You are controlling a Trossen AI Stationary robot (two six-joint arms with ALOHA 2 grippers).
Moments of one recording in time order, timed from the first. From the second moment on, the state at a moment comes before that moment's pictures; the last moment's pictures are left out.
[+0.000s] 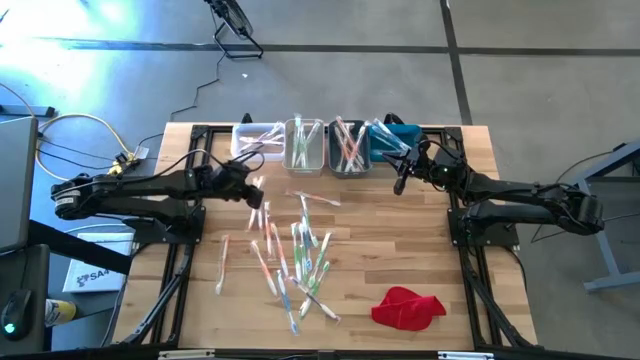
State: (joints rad) left arm 0.32 0.90 0.44 -0.36 -0.12 -0.75; right arm -0.50 0.91 0.30 0.47 0.00 -0.12
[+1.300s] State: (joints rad) left arm 0.32 1.11 0.44 -0.34 -0.22 -0.87; right arm -0.50 0.91 0.30 0.47 0.00 -0.12
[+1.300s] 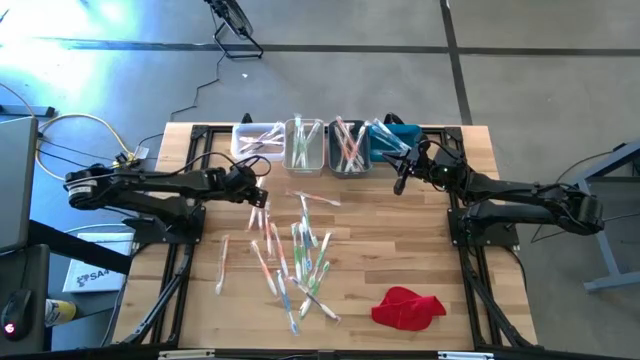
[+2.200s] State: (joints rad) left arm 0.32 1.18 0.44 -0.28 -0.28 -0.87; right arm -0.50 0.91 0.30 0.47 0.00 -0.12
